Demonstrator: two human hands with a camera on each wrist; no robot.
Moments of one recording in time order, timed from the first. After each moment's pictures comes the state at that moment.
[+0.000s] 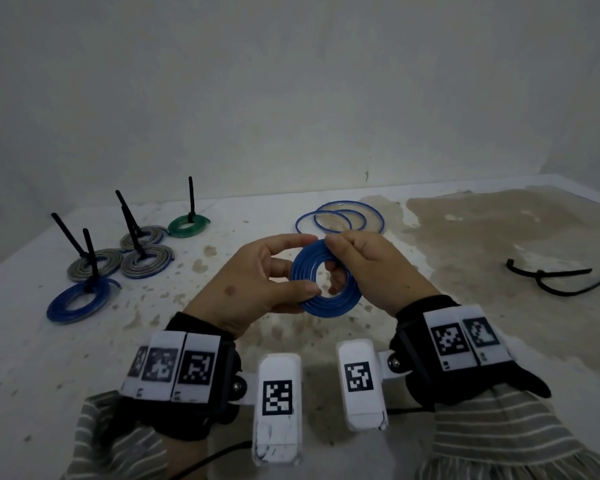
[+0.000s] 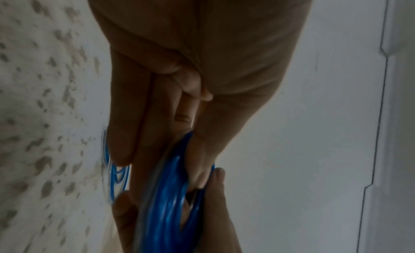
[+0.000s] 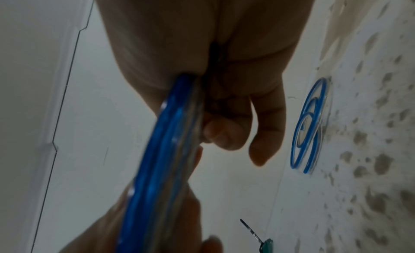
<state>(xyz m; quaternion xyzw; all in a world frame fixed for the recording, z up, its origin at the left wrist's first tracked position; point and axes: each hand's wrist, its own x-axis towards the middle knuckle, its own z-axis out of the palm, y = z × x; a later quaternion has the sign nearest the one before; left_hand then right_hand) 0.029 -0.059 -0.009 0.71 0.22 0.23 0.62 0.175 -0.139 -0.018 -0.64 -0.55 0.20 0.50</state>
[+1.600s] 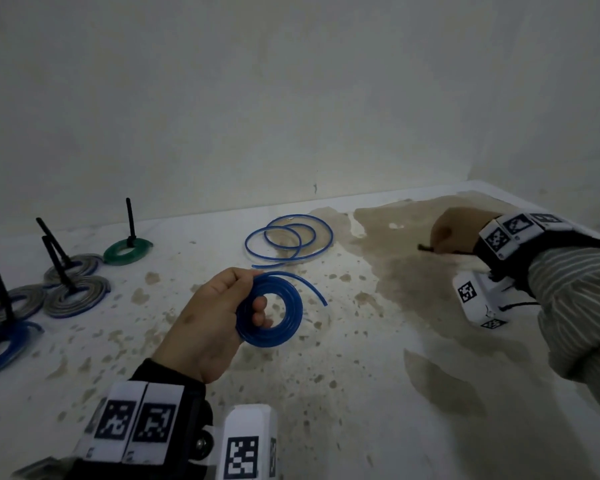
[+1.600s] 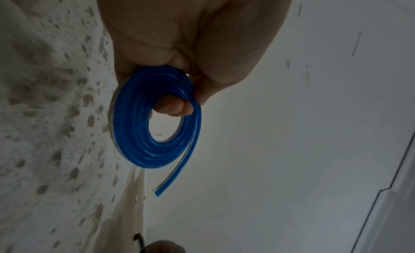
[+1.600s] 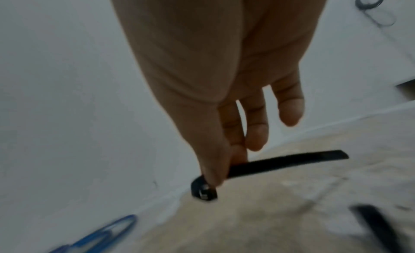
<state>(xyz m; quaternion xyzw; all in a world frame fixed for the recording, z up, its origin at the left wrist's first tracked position) 0.061 -0.067 -0.028 0.56 0.27 0.29 0.73 0.388 -0.198 0.009 -0.90 -0.43 0.04 -0.05</state>
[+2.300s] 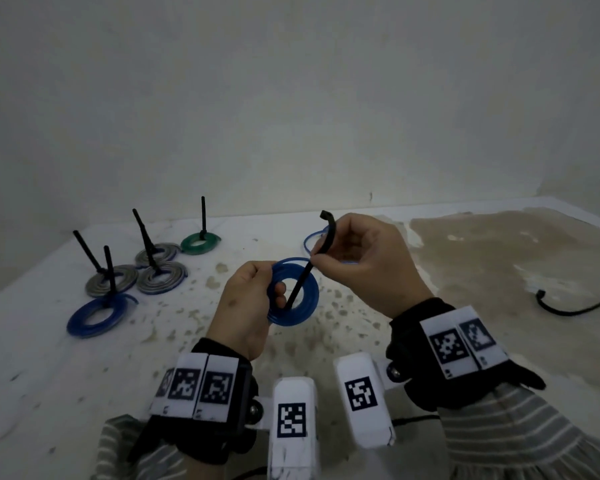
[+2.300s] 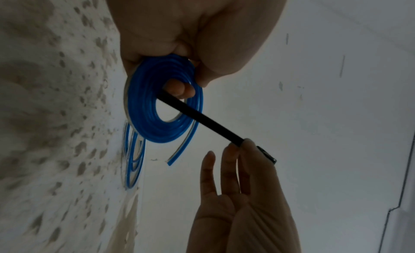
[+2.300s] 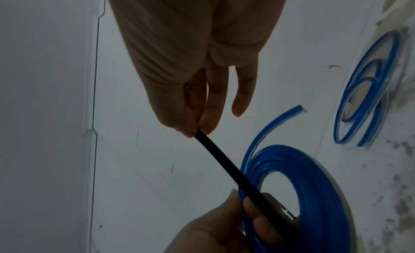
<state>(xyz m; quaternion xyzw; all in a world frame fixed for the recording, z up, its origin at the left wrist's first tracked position) 0.028 -0.053 -0.023 0.54 0.34 0.39 0.67 0.155 -0.135 0.008 -0.56 -0.57 0.09 0.59</state>
